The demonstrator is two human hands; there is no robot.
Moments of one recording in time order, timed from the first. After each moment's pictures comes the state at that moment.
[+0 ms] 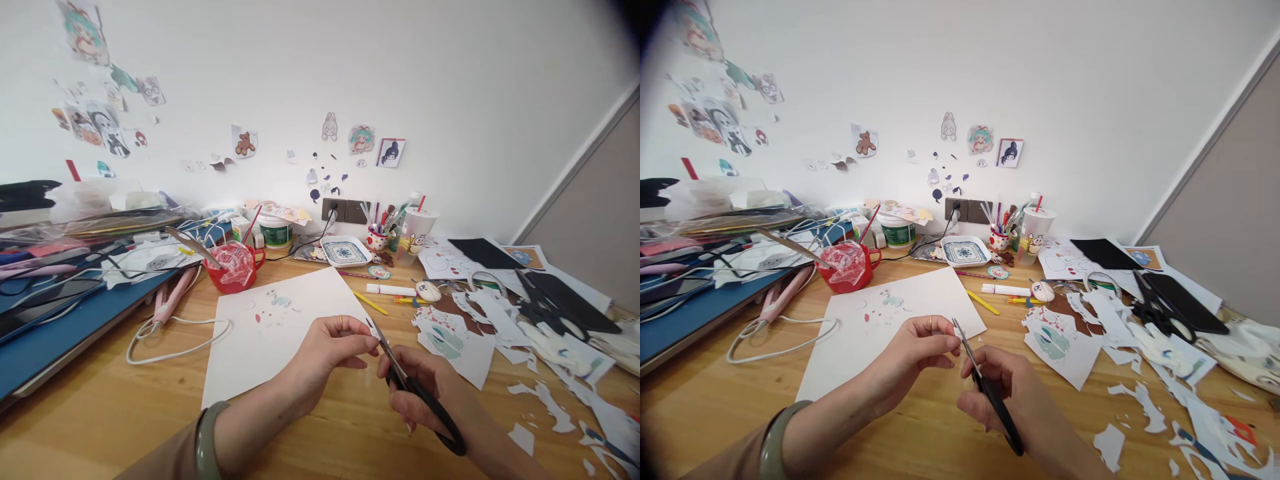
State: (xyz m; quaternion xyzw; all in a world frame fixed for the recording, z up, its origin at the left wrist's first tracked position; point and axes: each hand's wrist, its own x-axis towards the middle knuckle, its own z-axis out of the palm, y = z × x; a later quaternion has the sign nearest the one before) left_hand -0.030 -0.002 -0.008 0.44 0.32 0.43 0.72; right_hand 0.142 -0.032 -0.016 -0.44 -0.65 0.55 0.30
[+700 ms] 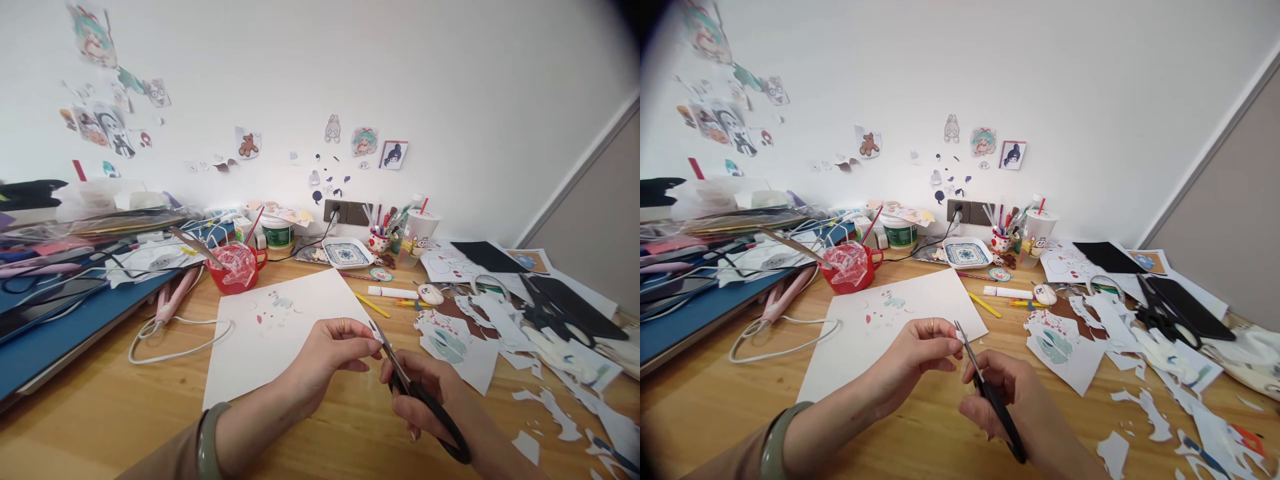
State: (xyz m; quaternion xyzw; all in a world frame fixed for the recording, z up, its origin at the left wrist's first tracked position) left_hand -0.031 -0.002 -0.006 0.43 0.32 0.43 0.73; right_hand 0.134 -0.035 -0.006 -0.47 -0.63 0.55 0.29
